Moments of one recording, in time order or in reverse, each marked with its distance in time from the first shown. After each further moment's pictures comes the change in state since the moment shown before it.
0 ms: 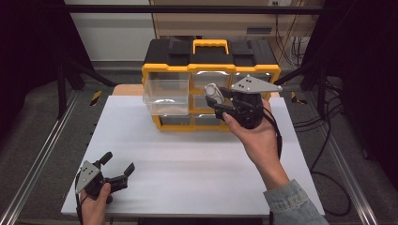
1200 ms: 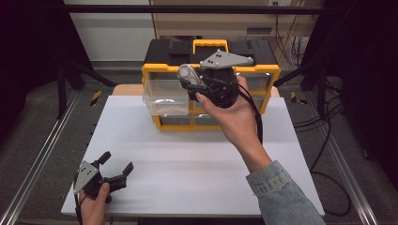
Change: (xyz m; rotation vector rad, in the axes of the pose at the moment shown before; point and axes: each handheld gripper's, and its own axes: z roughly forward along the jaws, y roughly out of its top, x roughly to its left) left arm 0.001 0.001 -0.002 -0.014 0.013 -0.006; right arm 0.029 0.058 0.033 -0.011 0.046 -0.079
